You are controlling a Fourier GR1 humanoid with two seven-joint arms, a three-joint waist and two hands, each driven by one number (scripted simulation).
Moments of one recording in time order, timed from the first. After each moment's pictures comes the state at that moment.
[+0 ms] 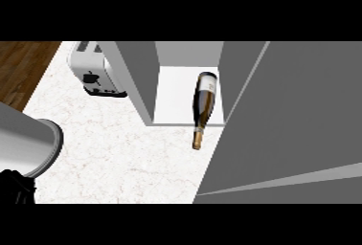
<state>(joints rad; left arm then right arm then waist) 0.34 0.90 -0.36 -1.84 0.87 0.24 -0.75 0.23 -0.13 0.46 -2.36 -0.38 0.71 0.42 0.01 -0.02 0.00</state>
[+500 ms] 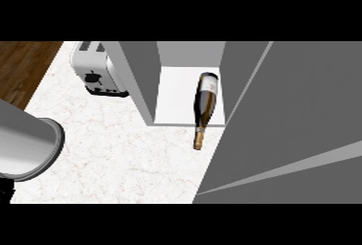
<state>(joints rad) 0.39 0.96 -0.27 -1.81 0.93 0.12 -0.75 0.04 -0.08 0.60 -2.38 -0.12 0.55 0.49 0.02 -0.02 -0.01</state>
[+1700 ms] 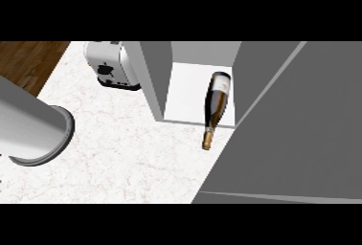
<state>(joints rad) 0.40 1.01 -0.22 -1.77 0.97 -0.03 -0.75 -0.05 -0.16 0.65 -2.31 -0.20 0.47 0.40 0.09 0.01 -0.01</state>
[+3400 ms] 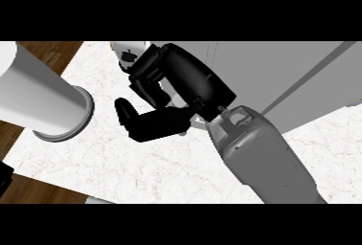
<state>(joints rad) 0.28 1.00 -0.25 -1.78 0.96 -0.10 -0.71 -0.88 0.00 0.33 -1.54 -0.02 0.08 0.41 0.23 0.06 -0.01</state>
